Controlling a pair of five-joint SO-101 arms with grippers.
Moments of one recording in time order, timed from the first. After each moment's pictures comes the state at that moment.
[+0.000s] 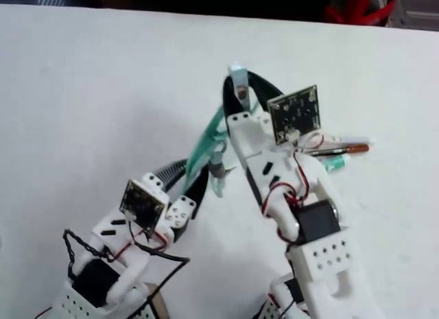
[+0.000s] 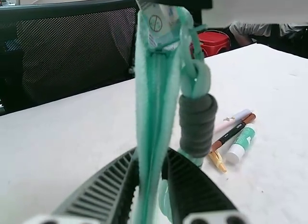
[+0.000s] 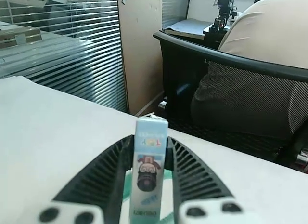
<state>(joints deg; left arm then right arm) 29.4 -104.1 86.0 40.0 -1.7 -23.3 -56.7 46.2 26.2 5.5</state>
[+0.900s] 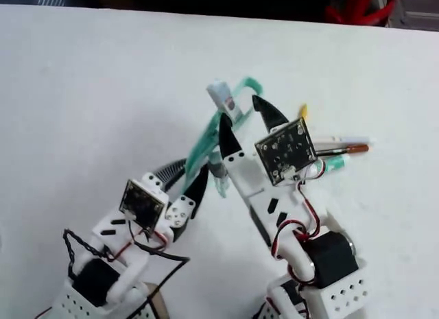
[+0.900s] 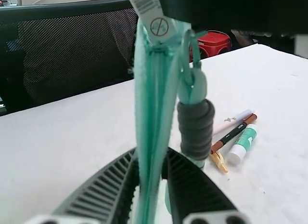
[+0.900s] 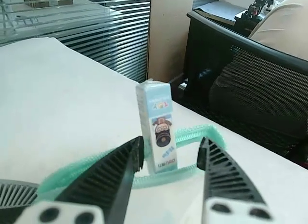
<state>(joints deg) 29.3 -104.0 86.0 40.0 -1.7 -29.5 -67.8 43.3 44.1 11.0</state>
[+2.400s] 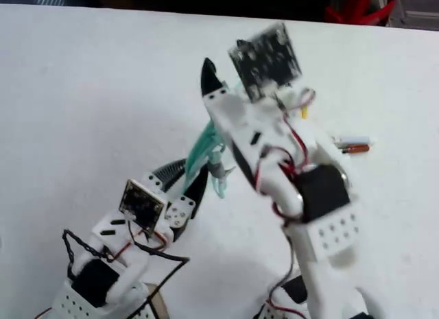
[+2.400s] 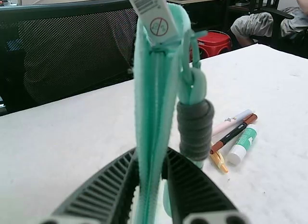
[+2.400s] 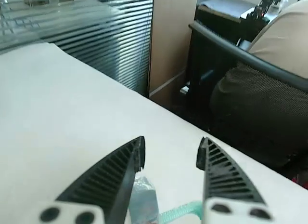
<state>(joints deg) 29.3 -104.0 86.0 40.0 -1.7 -29.8 -35.1 7.0 52.6 11.4</state>
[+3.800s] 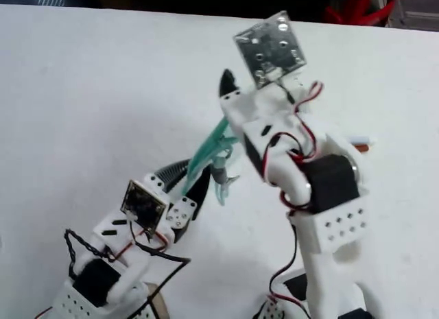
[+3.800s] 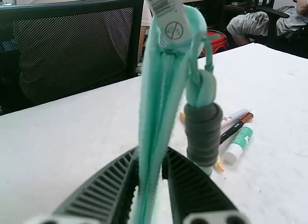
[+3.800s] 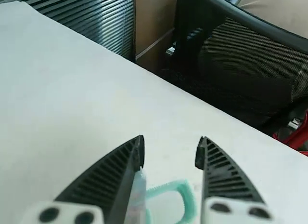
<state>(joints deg) 29.6 -104.0 86.0 40.0 -1.7 -23.2 -34.8 2.3 64.4 12.4</state>
